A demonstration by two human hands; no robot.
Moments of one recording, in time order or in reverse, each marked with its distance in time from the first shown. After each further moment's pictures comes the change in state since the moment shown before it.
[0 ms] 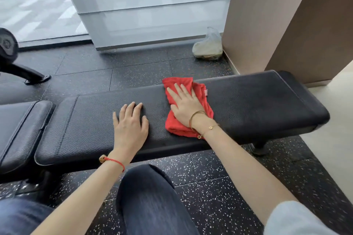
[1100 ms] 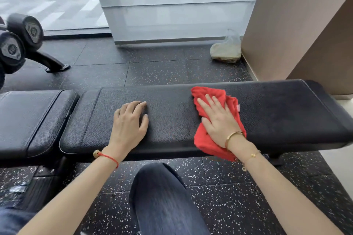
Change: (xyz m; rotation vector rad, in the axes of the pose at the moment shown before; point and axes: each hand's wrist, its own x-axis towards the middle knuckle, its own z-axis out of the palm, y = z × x) left_hand 0.005 -0.066 -0.022 0.018 0.046 0.089; right_hand -0.047 0.014 -0.001 0.038 0.030 -0.019
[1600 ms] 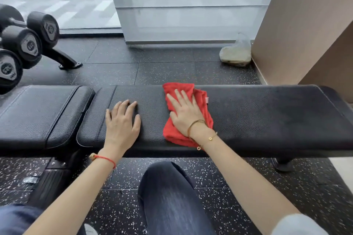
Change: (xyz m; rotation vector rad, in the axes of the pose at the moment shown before) left_hand -0.018 -0.046 -0.010 0.035 0.027 -0.173; right_hand 0.058 -0.116 0.028 -0.005 -0.040 -0.099
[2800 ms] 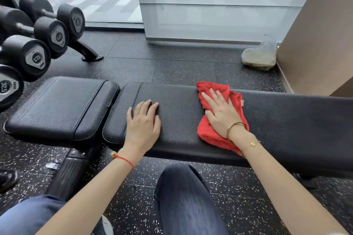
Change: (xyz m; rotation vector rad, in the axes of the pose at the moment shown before) left_hand -0.001 -0.018 -0.004 0.036 -0.037 0.004; right_hand 0.014 0.033 -0.005 0.020 -0.024 0.008
